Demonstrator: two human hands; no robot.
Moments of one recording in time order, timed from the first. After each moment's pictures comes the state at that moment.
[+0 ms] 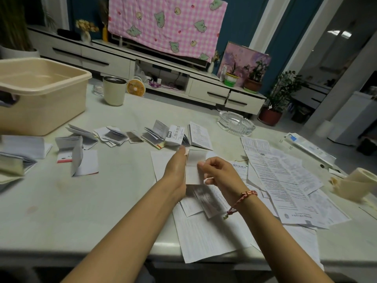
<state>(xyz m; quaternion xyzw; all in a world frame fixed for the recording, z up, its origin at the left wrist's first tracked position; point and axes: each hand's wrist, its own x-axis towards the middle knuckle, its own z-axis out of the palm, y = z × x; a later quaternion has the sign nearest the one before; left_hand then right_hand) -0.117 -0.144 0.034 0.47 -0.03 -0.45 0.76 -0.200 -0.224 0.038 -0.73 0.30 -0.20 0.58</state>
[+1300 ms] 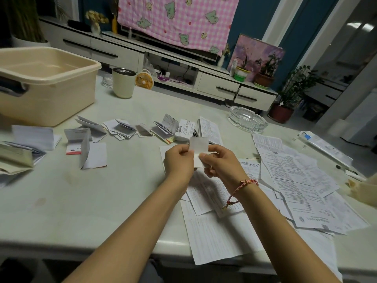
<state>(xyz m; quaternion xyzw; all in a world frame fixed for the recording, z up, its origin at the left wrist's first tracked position) -0.103 -0.144 0.017 0.63 -0.08 -0.20 0.74 -0.168 -0.225 0.035 -0.74 0.28 -0.20 0.57</state>
